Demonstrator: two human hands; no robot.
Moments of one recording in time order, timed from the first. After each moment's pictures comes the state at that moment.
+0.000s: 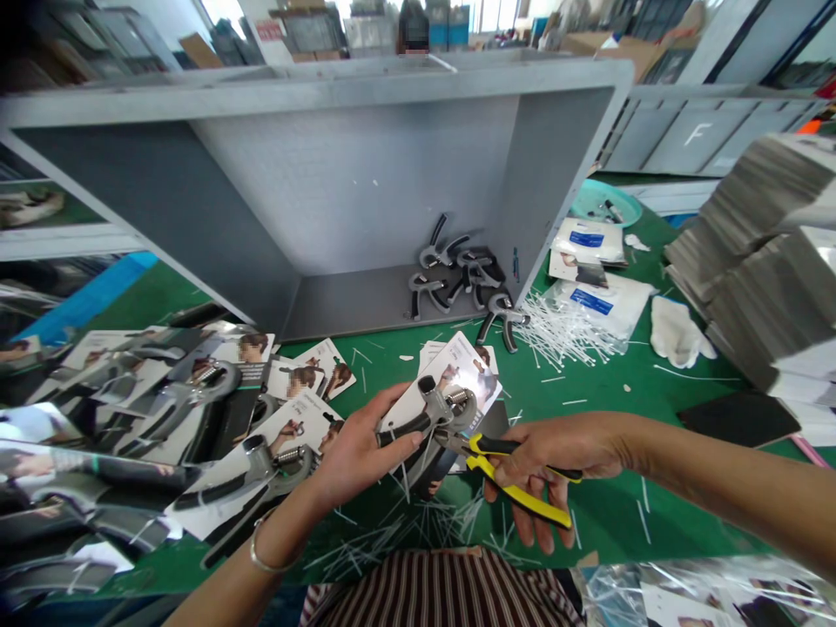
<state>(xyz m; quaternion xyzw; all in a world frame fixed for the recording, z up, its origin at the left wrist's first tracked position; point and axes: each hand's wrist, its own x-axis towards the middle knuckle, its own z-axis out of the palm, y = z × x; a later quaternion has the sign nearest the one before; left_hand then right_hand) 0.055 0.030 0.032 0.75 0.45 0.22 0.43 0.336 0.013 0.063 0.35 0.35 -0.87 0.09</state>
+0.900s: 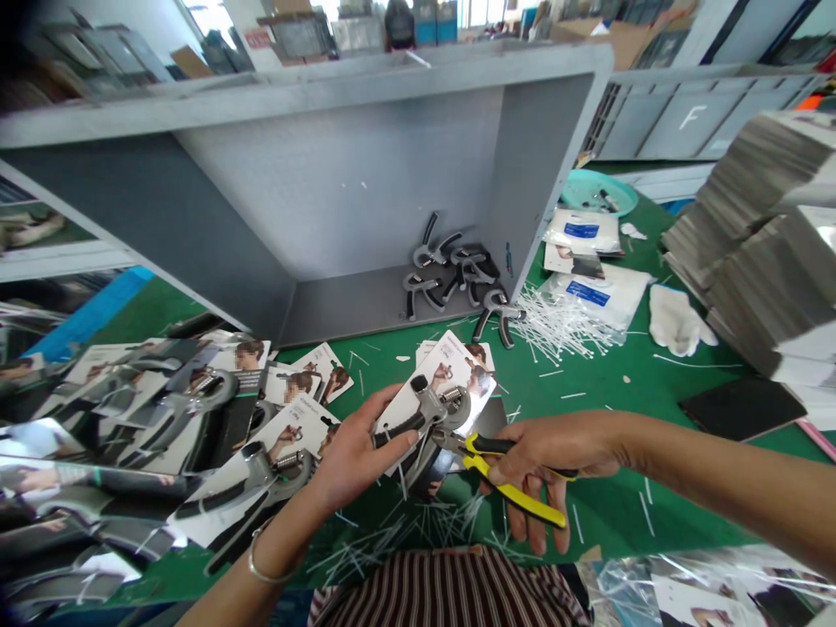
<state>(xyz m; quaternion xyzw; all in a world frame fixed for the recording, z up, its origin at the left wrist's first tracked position) 0.059 0.028 0.034 0.74 0.48 0.21 0.42 0.337 0.007 0.069 0.36 0.33 -0.87 0.06</state>
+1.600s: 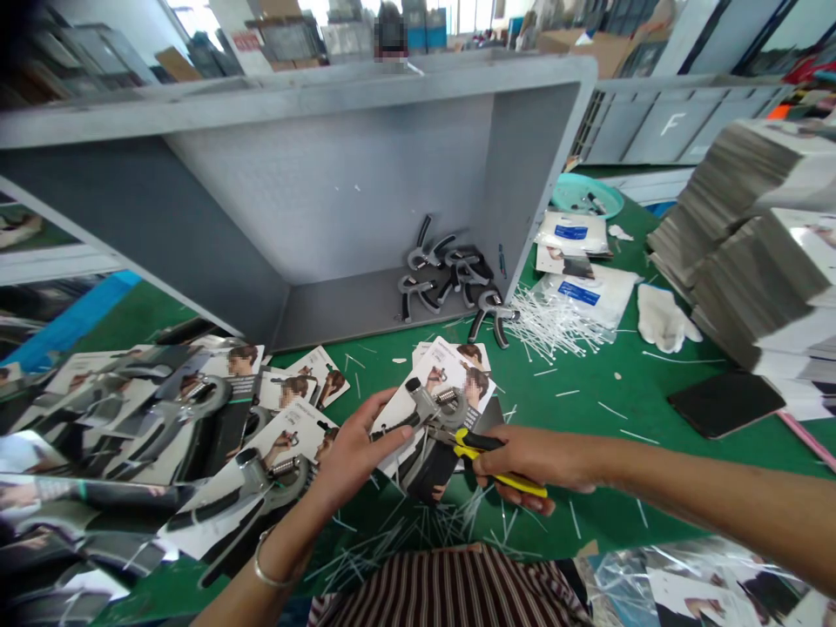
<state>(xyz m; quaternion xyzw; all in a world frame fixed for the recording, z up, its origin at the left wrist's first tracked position) 0.057 0.029 0.012 0.65 0.48 0.28 0.52 0.322 -0.011 0.047 0.48 0.43 -0.76 0.00</state>
